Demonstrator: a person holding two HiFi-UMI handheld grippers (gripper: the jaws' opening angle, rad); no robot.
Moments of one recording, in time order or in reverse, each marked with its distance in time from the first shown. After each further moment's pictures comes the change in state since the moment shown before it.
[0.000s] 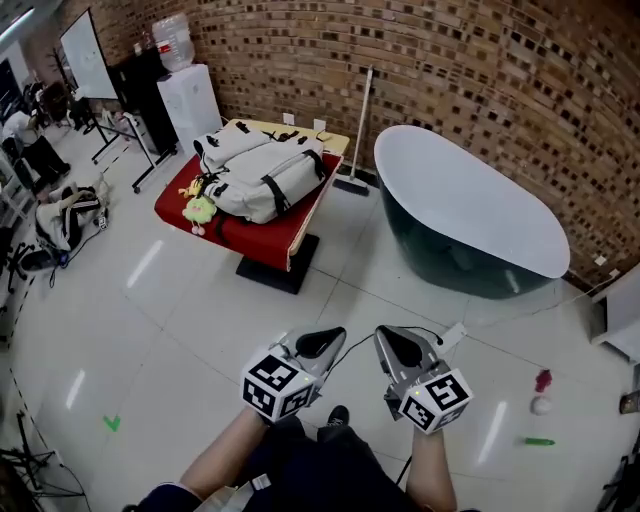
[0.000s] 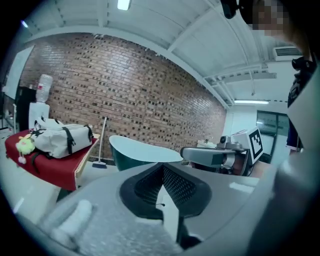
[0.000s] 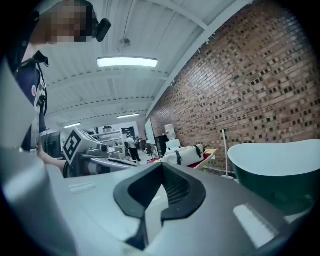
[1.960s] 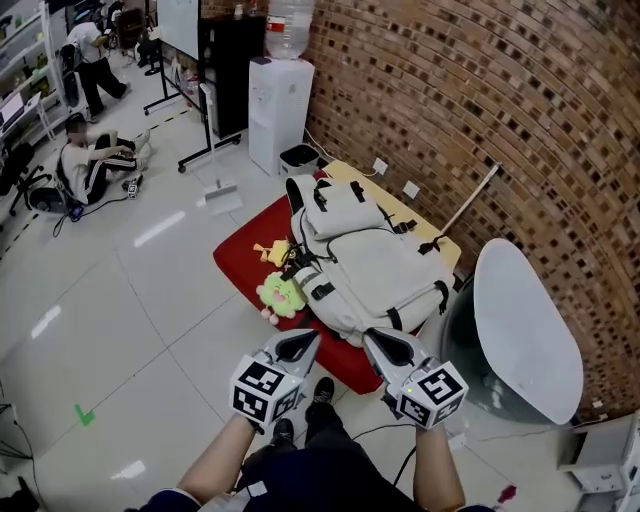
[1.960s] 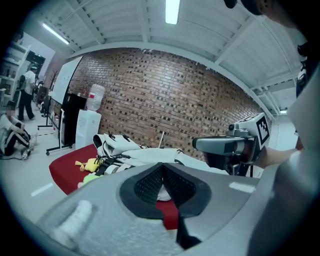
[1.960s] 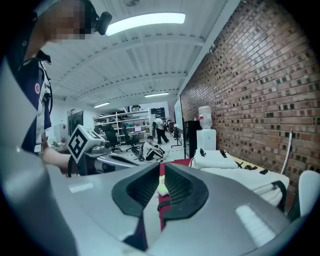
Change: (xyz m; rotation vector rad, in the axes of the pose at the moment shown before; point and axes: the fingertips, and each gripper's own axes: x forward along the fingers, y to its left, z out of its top) left arm -0.104 0.455 0.073 -0.158 -0.127 0.410; right arm 0.468 0.046 0.046 -0.222 0.233 0.377
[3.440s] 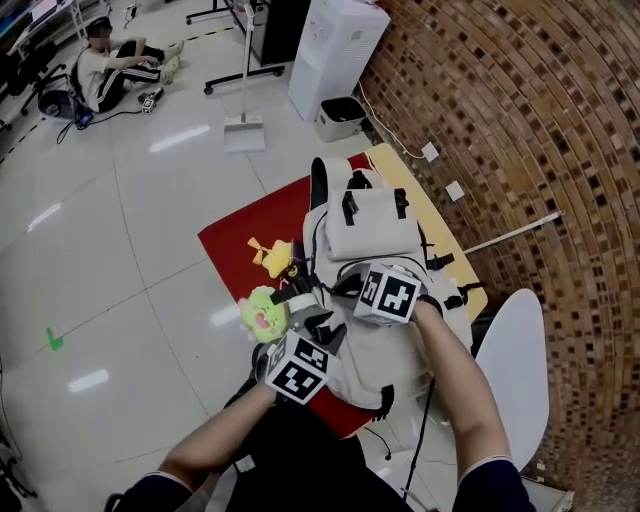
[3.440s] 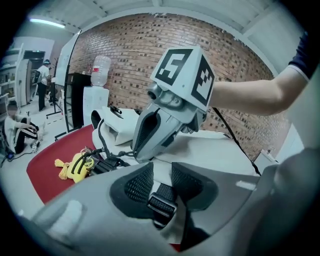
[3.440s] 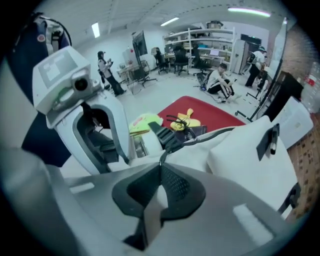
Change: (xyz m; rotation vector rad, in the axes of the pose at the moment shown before) left arm 0.176 0.109 -0.033 -0.055 0.292 0.150; right arm 0.233 -0.122 -0.112 -0.585 0.906 0.792
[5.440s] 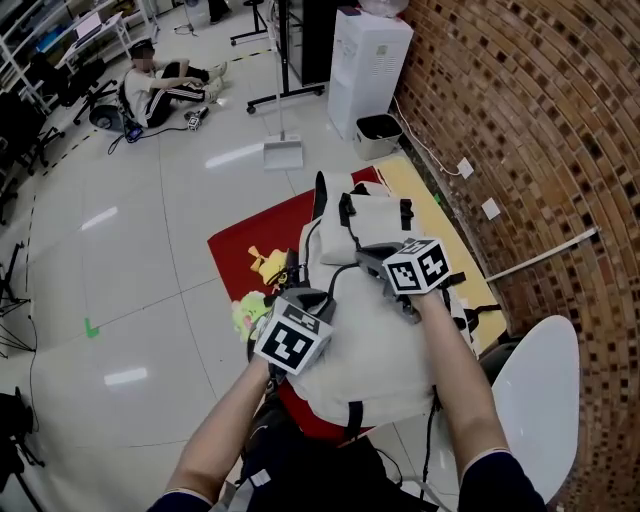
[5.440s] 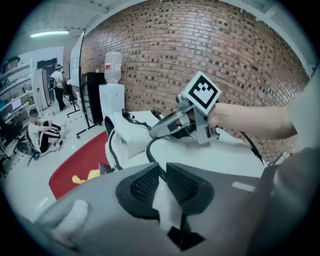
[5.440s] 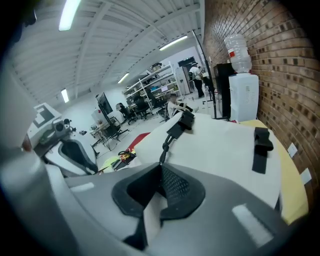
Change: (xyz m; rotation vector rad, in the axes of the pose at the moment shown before) left arm 0.019 0.036 0.055 -0.055 0.127 0.235; right arm -0.061 -0.127 -0.031 0.499 -0.510 -0.123
